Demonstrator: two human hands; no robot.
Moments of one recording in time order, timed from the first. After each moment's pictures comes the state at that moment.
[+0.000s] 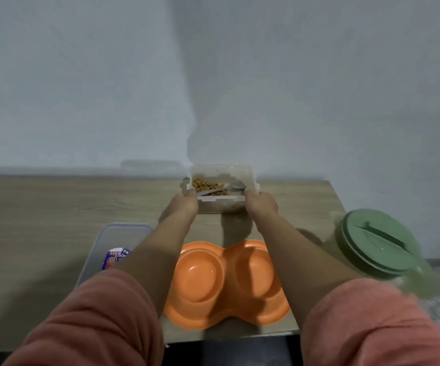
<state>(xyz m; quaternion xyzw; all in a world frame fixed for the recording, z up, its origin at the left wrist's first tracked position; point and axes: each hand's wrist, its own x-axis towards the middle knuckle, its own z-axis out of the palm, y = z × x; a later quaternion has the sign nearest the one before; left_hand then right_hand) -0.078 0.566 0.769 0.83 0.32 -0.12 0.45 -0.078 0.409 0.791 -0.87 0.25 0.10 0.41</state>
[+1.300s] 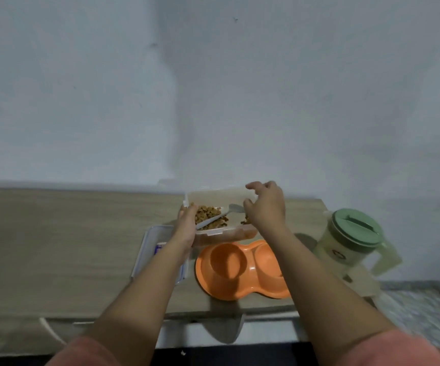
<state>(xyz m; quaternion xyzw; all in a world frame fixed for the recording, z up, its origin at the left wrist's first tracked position) -0.211 0.636 0.828 0.64 0.20 -0.08 0.74 -0.203 0.476 0.893 -0.95 0.04 -0.13 0.27</state>
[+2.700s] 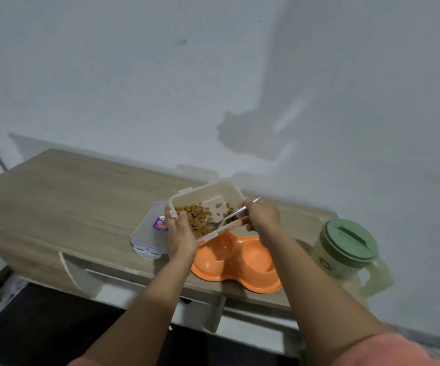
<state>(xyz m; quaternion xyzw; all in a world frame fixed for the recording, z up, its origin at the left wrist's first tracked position) -0.292 0.562 0.824 0.65 0.33 0.18 0.66 -0.225 0.432 0.879 -0.78 0.09 0.10 0.61</state>
